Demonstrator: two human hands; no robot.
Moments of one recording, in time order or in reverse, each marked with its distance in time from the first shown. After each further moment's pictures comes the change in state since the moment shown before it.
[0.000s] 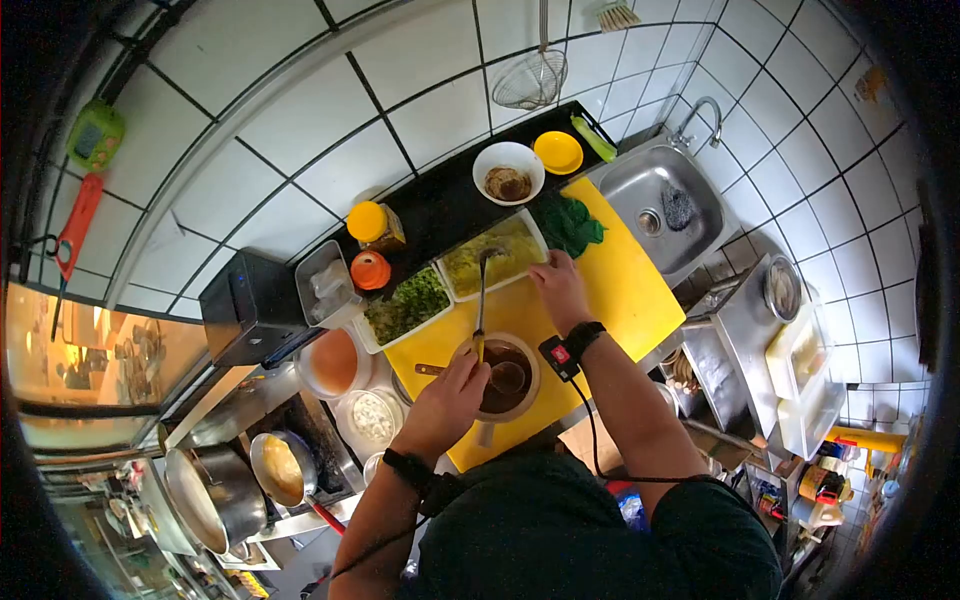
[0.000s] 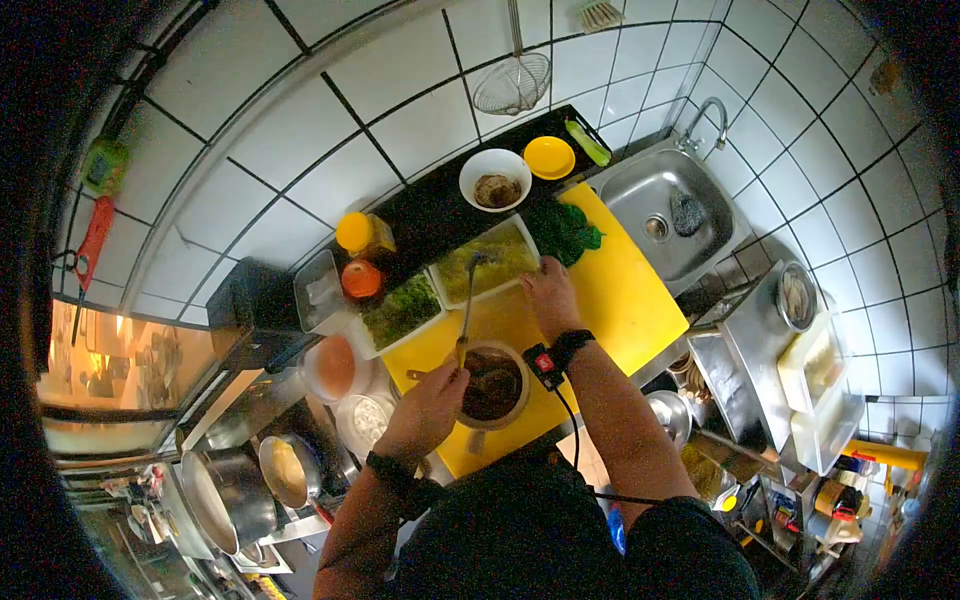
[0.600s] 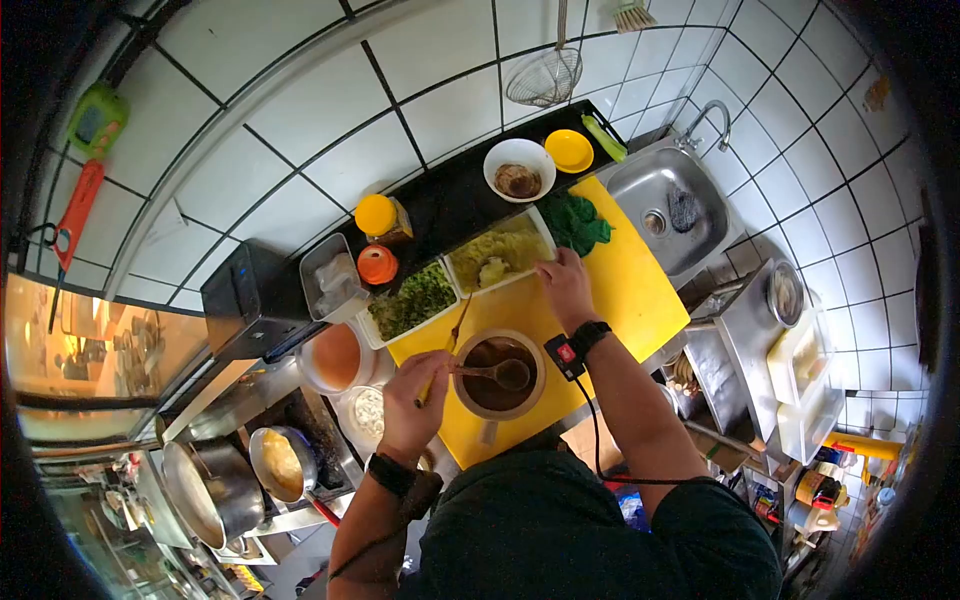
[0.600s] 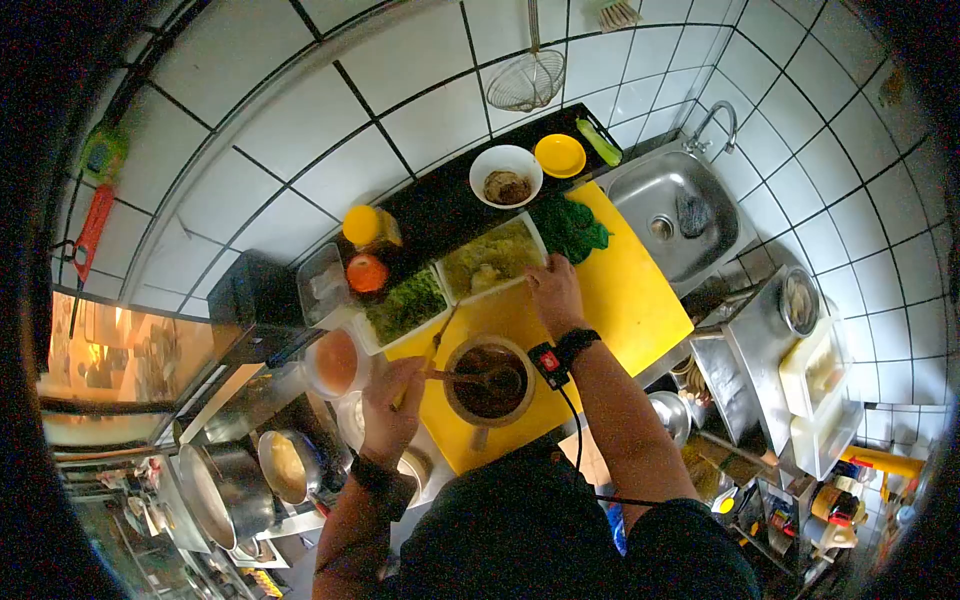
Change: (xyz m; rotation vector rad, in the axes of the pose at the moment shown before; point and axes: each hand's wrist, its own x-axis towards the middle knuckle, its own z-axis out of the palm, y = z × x) left_hand -0.017 -0.014 -0.025 -0.366 0.385 -0.285; right_hand 0.005 -0.005 0.000 0.057 -0.020 0.025
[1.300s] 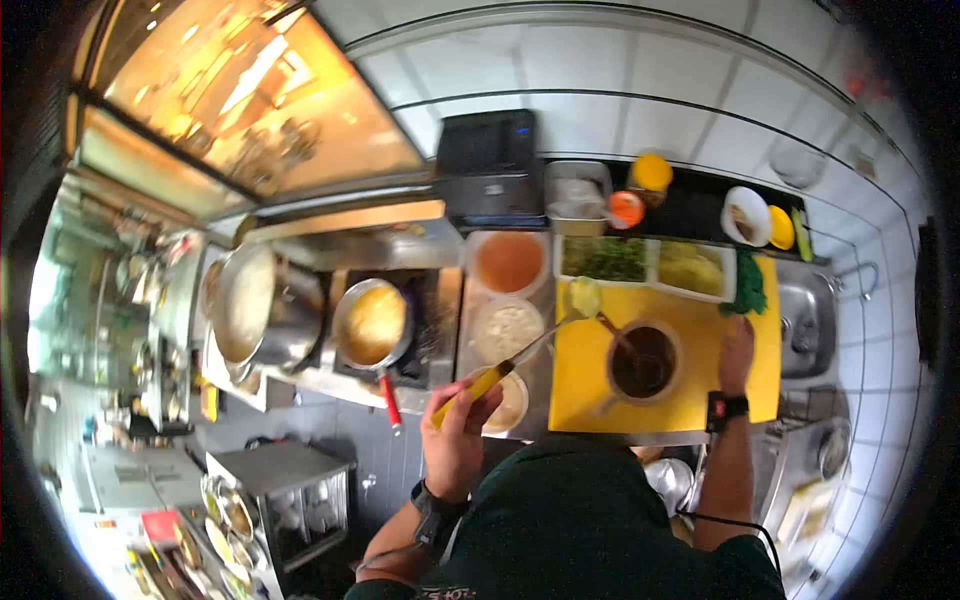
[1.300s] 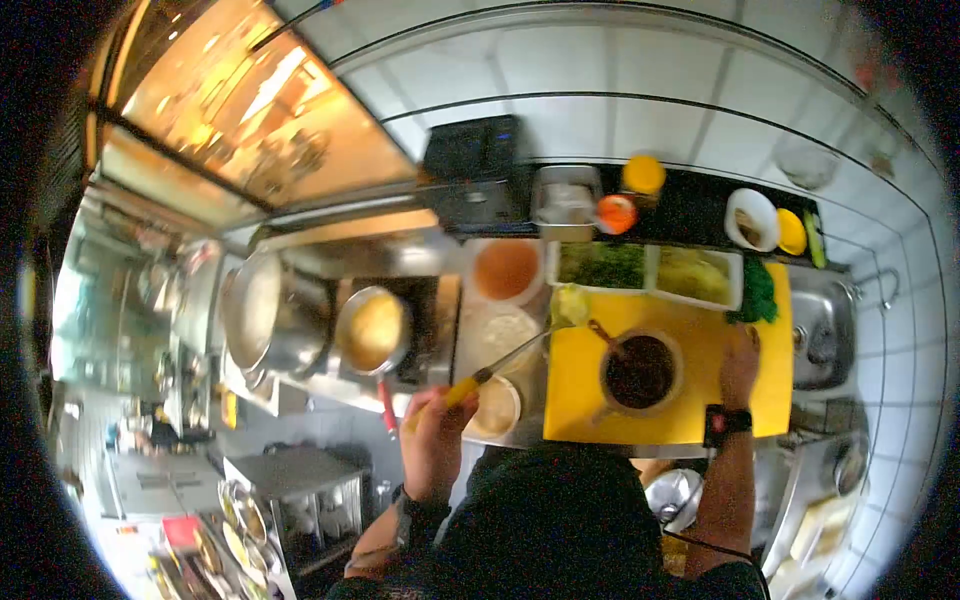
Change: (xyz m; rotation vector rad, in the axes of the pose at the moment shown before) left_hand -0.209 0.021 -0.066 -1.211 1.014 -0.569; right_hand -0.039 0.045 -0.039 -0.201 -0.160 -0.197
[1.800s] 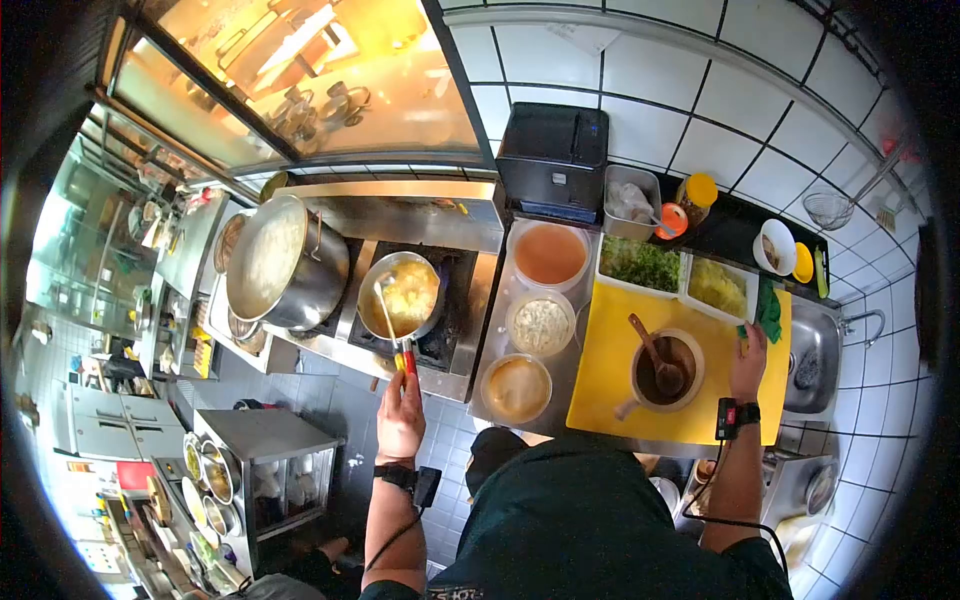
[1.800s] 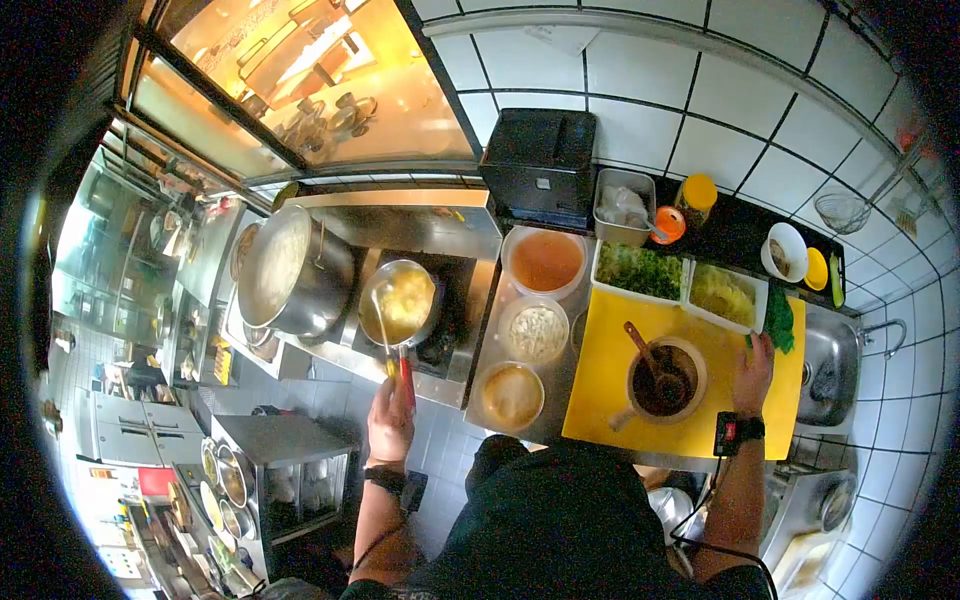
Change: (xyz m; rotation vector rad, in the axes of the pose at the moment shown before) left_hand 0.019 0.042 -0.164 1.814 0.057 0.819; right_hand 0.024 -0.055 -0.021 0.032 -0.059 -0.005
